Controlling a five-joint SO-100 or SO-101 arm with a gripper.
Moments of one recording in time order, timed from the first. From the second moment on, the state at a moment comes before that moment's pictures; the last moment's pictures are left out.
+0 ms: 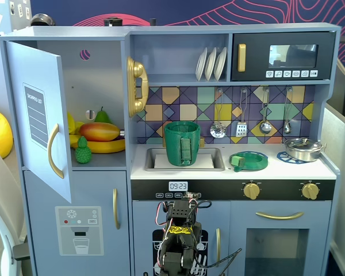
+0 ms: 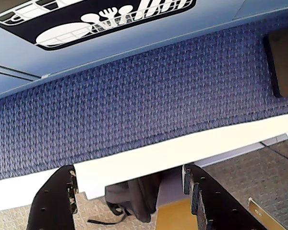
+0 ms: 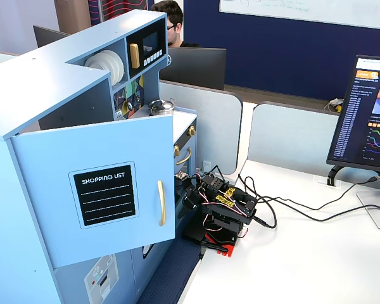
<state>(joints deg) 7.0 182.8 172.0 77.3 -86.2</state>
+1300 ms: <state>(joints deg) -39.6 157.1 156.1 10.9 -87.1</state>
